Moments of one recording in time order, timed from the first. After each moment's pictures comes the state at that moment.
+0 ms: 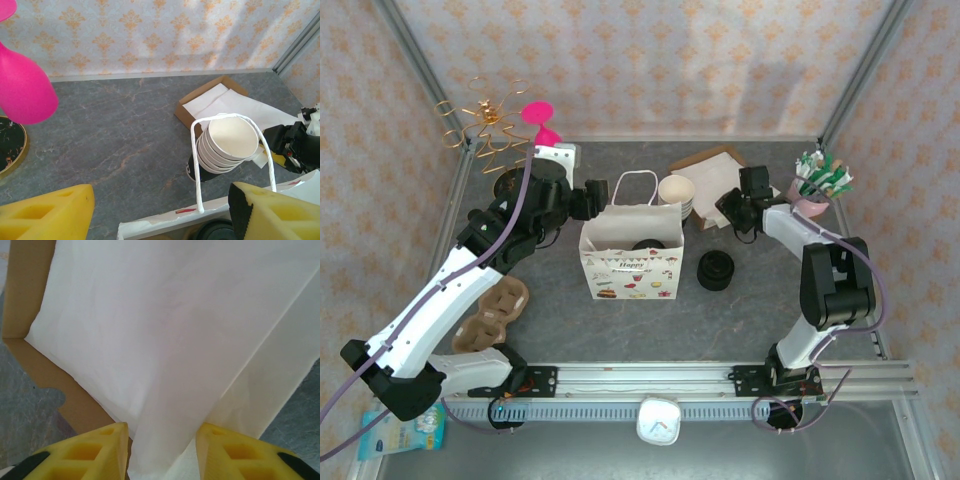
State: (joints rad) left arm -0.59 1.17 1.38 -0.70 -0.27 -0.36; right arm 0.16 1.67 1.08 -0.32 -0.10 0.93
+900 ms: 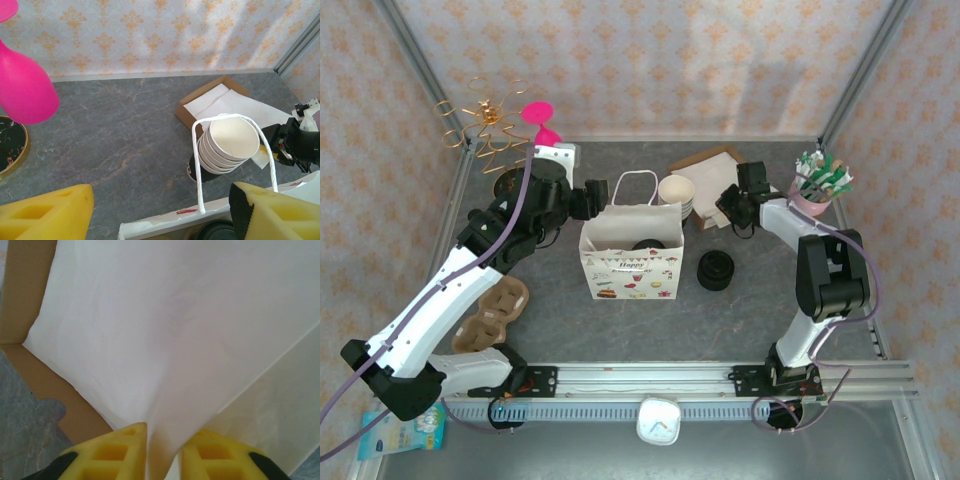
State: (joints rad) left arm -0.59 1.17 1.38 -0.70 -0.27 -0.36; right arm 0.16 1.74 1.14 -0.32 -0.11 0.91
